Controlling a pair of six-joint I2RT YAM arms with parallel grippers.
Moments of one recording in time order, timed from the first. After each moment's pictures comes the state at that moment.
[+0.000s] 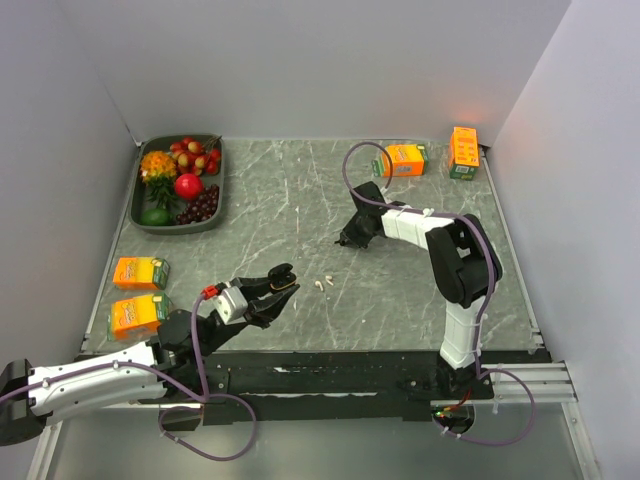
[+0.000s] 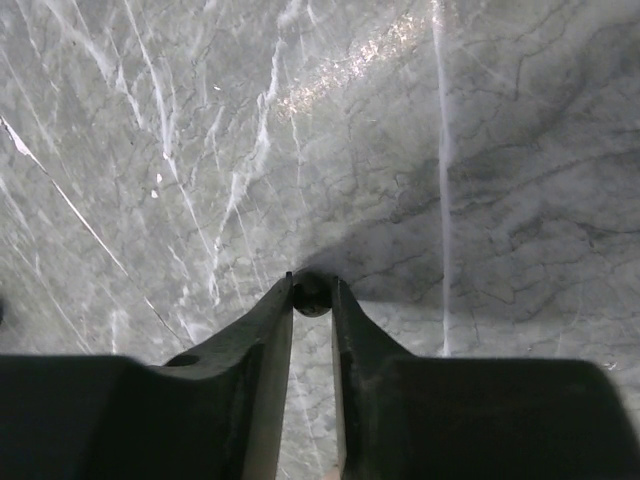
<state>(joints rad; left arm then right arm) -1.18 0.53 0.23 0.68 -0.18 0.11 0.45 1.94 1.23 -0.33 0.02 1.09</state>
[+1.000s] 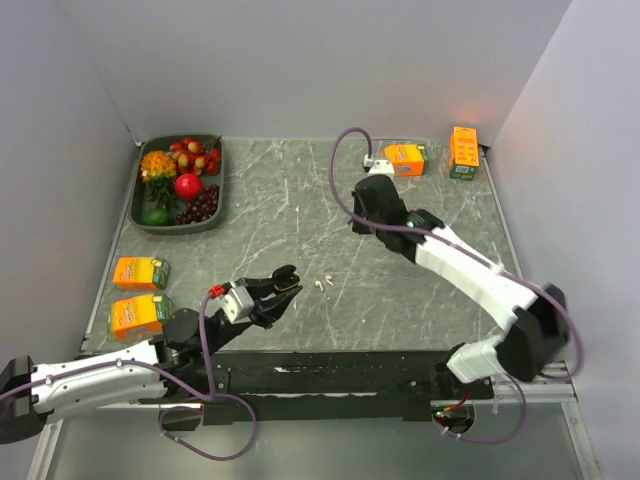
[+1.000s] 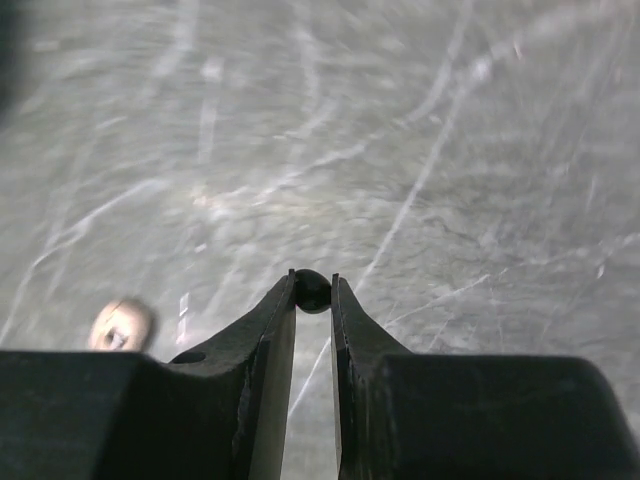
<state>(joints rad) -1.18 0.56 0.23 0.68 -0.18 0.11 0.63 1.43 1.20 -0.47 0.33 0.46</state>
